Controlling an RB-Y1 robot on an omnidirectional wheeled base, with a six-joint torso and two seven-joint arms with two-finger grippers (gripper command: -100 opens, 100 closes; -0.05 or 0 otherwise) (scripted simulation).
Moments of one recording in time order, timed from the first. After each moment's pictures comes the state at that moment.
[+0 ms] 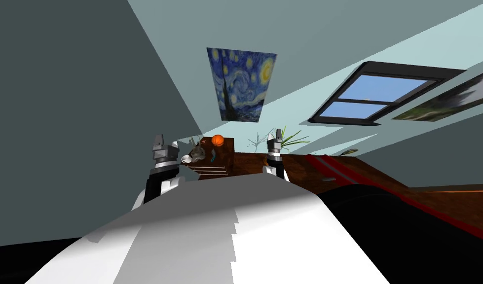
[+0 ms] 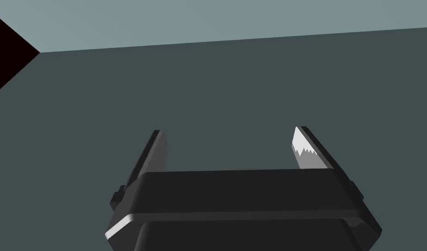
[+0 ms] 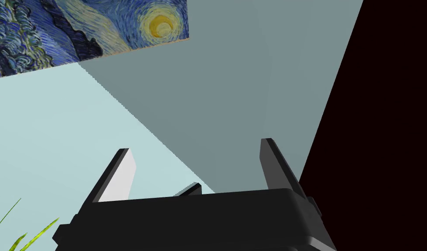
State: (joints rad) left arm 0.47 0.13 0.27 -2.17 0.12 -0.31 0.00; right arm 0.47 0.02 -0.01 -2.22 -0.03 -0.47 0.02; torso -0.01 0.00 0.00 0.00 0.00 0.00
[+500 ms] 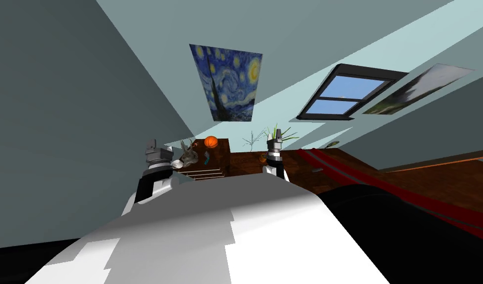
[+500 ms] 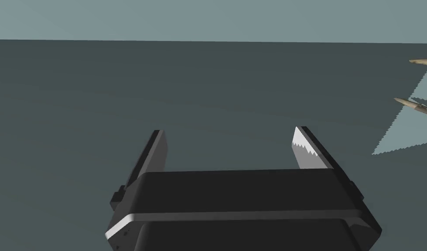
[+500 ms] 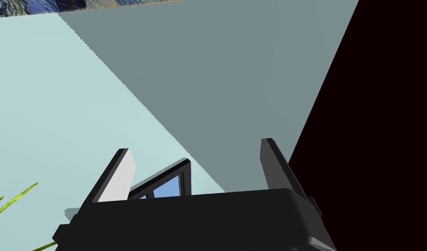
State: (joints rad) left arm 0.42 0.17 0.39 -2.05 0.22 -0.21 0.06; right arm 0.47 0.02 -0.01 -2.22 -0.03 -0.47 0.02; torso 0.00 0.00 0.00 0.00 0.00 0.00
